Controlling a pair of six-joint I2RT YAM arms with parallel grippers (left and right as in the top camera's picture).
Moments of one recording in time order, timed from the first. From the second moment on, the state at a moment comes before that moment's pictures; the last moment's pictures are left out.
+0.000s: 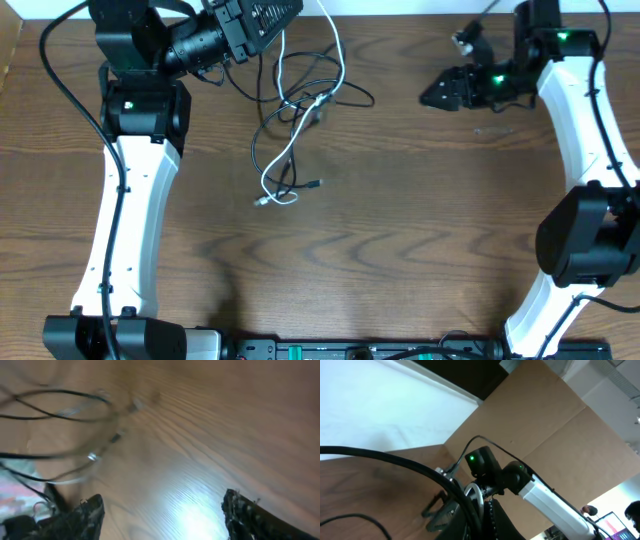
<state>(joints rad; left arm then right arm) -0.03 1.54 1.52 0.10 1.11 -0.83 0.03 1.98 1.85 -1.12 -0.78 -0.21</state>
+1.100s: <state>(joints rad) -0.03 1.54 1.52 0.07 1.12 -0.88 0.34 1.93 1.86 -0.67 -0.77 -0.05</state>
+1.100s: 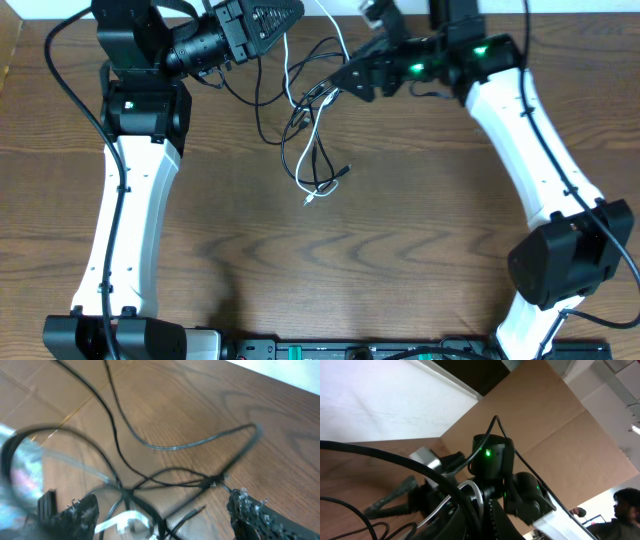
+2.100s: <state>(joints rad) 0.13 1.54 1.52 0.52 1.10 -1.27 0.29 1.94 1.42 -0.54 -0.18 0.54</state>
